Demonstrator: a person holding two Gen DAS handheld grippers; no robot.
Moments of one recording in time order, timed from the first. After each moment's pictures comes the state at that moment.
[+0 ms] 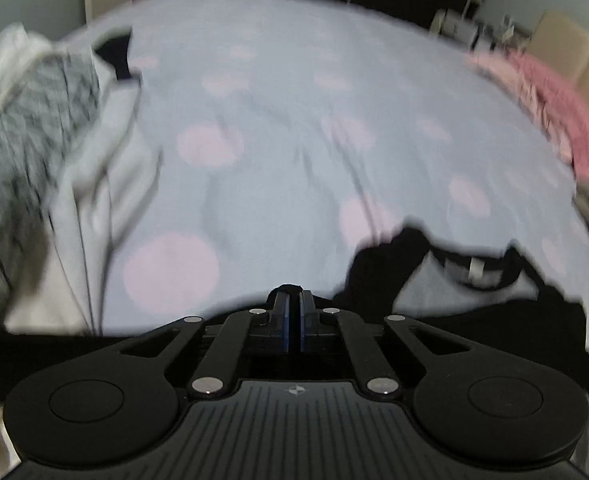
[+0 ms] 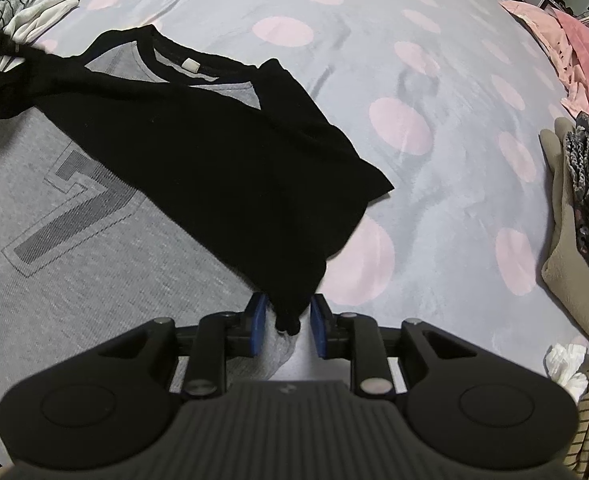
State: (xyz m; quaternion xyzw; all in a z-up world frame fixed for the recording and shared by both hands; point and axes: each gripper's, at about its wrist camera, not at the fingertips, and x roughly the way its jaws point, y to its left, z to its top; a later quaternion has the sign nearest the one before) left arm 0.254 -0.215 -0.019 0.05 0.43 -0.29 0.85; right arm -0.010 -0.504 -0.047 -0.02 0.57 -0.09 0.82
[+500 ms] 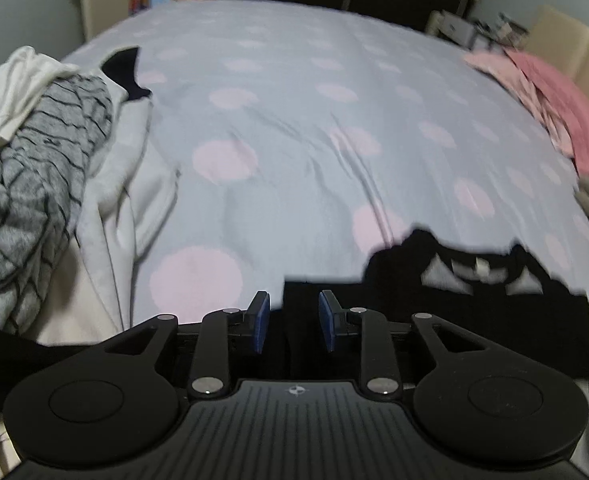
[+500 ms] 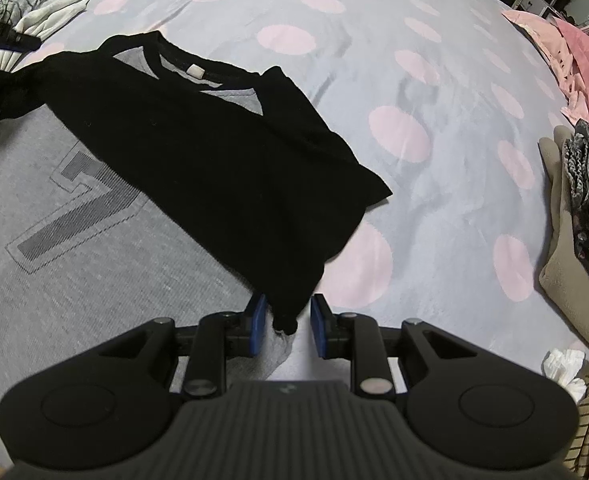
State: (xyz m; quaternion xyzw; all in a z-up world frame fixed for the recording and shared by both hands) left arm 0.250 -0.205 -0.022 0.10 0.45 -0.31 0.83; right arm -0.017 -0.503 -0.045 -0.03 0.56 -0.08 0.83
